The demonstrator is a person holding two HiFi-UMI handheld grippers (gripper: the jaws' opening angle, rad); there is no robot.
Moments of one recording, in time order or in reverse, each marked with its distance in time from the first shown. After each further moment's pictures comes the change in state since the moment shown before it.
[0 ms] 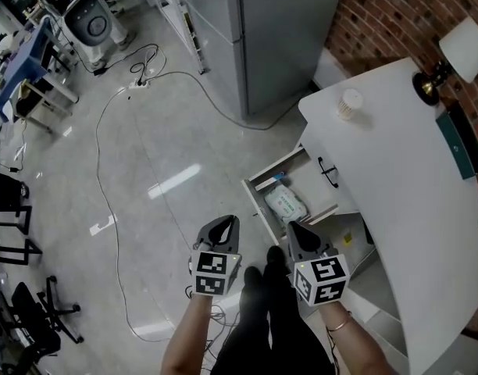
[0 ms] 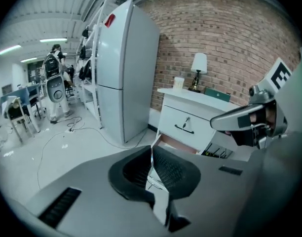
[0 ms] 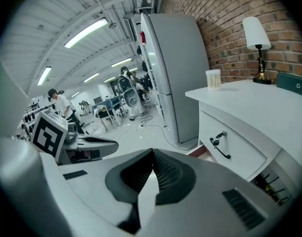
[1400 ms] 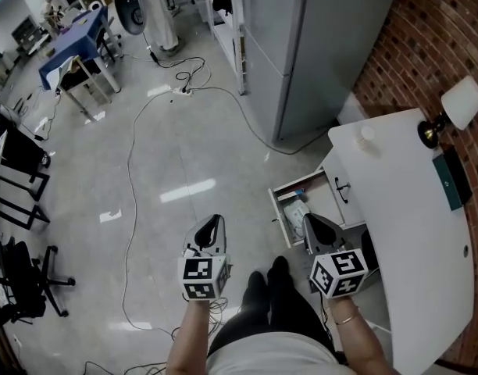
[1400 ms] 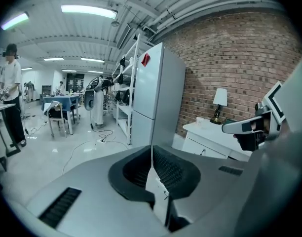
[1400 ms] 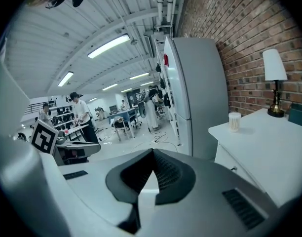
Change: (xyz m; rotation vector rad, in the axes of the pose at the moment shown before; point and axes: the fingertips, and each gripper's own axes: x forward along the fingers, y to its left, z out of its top) left arm -0.249 0.067 0.051 -0.180 -0.264 0.286; right arm -0.112 0.138 0.100 -0.121 -0.161 0.128
